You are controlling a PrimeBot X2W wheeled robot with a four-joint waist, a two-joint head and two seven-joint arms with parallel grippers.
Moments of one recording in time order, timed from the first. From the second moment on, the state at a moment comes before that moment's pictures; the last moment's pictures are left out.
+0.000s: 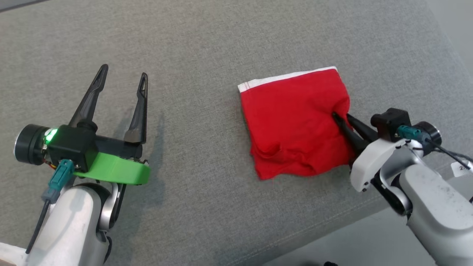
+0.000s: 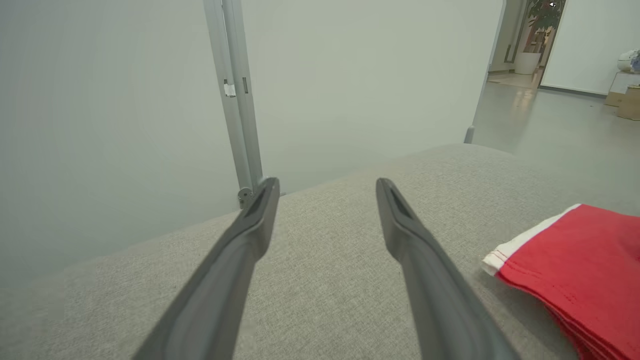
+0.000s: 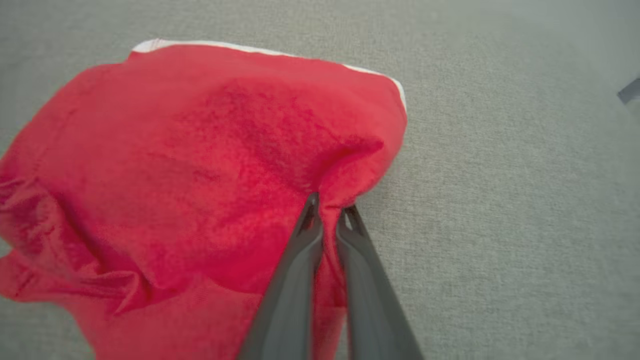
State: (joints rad) left arm -0.37 0.30 -0.30 -0.04 -0.26 0.03 -0.14; right arm -0.46 -0.40 0.48 0.31 0.42 0.13 -0.03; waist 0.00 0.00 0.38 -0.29
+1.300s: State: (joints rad) left arm -0.48 0.37 -0.33 -0.16 -0.23 0.03 -0.07; right arm -0.88 -0.55 0.11 0.90 0.43 0.13 -0.26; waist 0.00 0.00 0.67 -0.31
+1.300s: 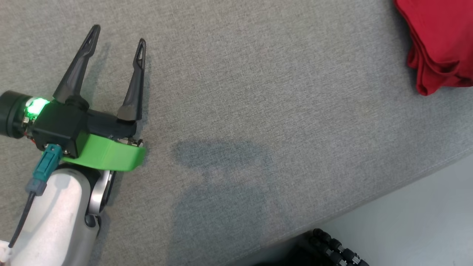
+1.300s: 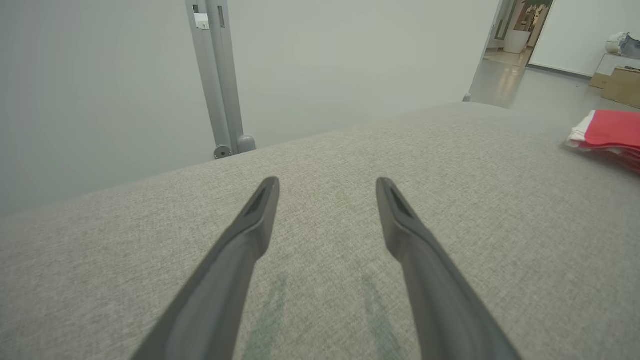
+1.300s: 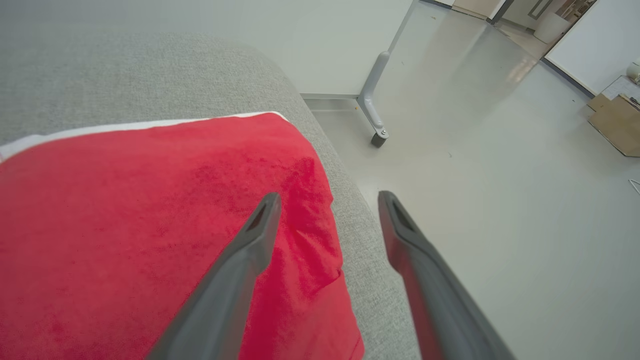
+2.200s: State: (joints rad) left arm -0.22 0.29 -0.24 -0.02 -0.36 0.15 -0.21; right arm -0.33 -0.17 -0.01 0.21 0.22 0.13 -0.26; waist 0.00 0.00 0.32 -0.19
